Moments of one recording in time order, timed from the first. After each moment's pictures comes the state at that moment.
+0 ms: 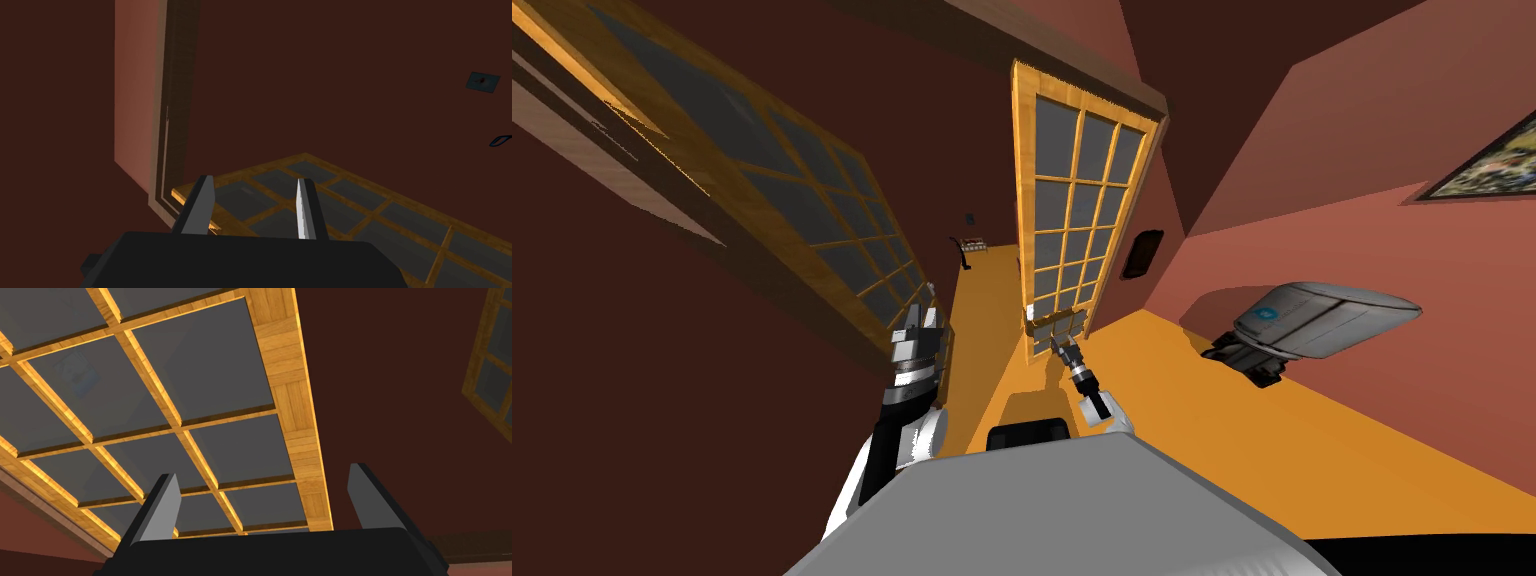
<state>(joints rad) 0.08 -0.06 -0.05 -1.10 0.35 -0.78 0.98</state>
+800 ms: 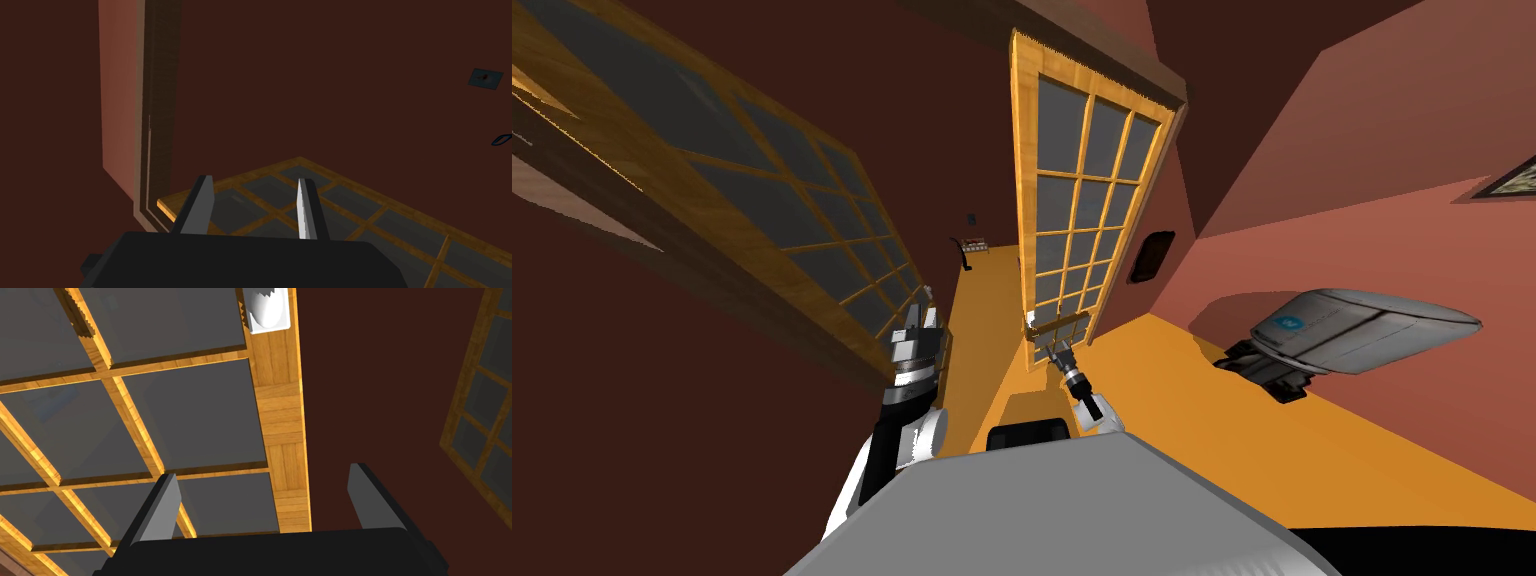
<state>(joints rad) 0.01 -0.03 -0.05 -0.91 0.39 -0.81 1.13</state>
